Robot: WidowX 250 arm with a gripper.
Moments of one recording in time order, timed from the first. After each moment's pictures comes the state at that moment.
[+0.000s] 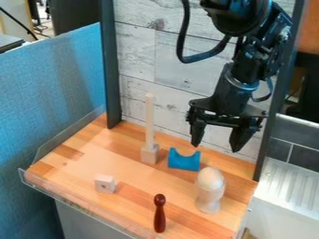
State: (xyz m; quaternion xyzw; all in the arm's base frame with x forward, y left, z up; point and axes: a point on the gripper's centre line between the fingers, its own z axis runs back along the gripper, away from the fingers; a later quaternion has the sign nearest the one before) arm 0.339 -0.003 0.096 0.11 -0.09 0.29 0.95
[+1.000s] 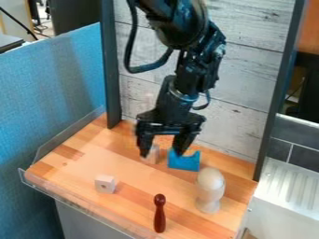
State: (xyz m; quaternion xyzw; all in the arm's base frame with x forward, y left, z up) arm 0.308 0.069 0.073 0.15 -0.07 0.44 0.88
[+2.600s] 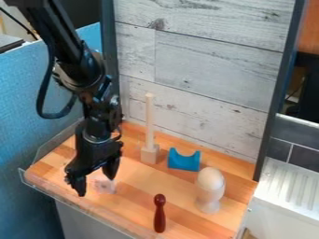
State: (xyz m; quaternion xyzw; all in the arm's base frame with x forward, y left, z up) arm 0.264 0.175 -0.007 0.09 -0.09 0.63 0.77
